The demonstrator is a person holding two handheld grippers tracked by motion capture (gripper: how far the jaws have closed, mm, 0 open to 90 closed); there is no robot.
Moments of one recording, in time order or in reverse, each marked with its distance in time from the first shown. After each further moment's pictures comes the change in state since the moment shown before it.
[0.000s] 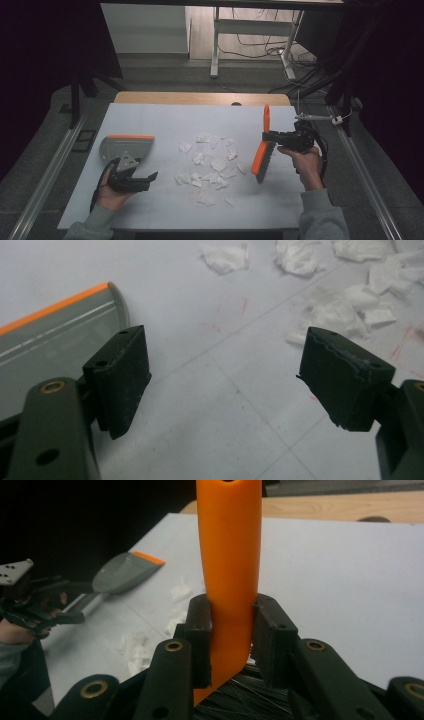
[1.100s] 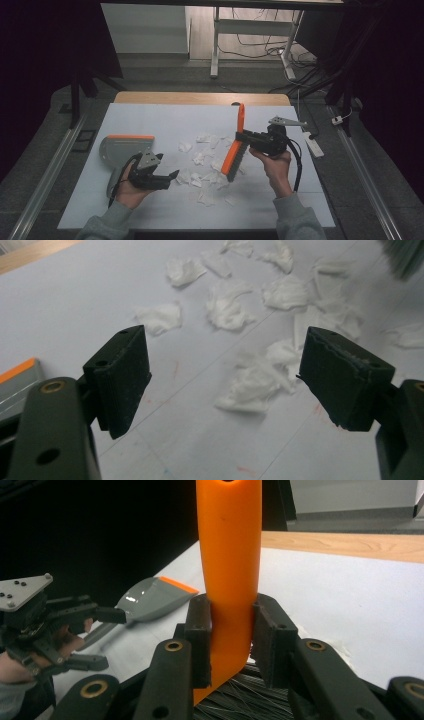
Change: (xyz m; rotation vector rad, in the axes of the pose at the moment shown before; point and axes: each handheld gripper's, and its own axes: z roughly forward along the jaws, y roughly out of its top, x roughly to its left) left arm -0.044 0.043 0.014 -0.065 -0.104 0.086; right arm 0.065 -0.007 0.051 -0.125 0.038 -0.064
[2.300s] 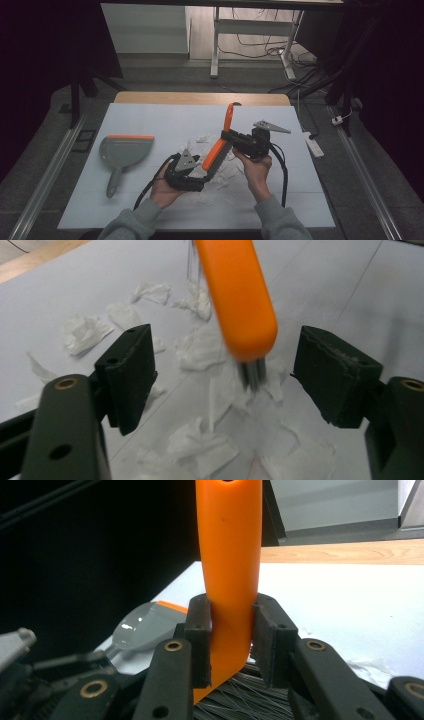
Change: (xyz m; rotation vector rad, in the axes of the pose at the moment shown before) left arm -0.056 0.038 0.052 -0.043 -0.135 0.099; right arm 0.024 -0.016 0.037 -0.105 -0.044 0.063
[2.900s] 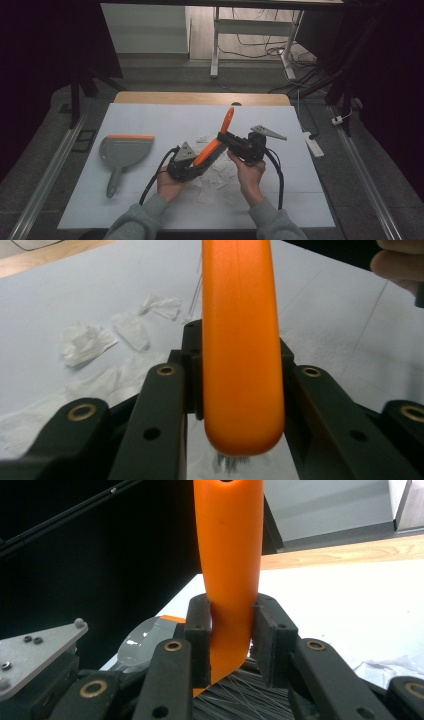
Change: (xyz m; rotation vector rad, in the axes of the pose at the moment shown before) left arm 0.020 -0.001 0.017 -0.067 -0.012 -0.098; right arm 0.008 -0.015 0.007 -0.061 -0.015 0.052
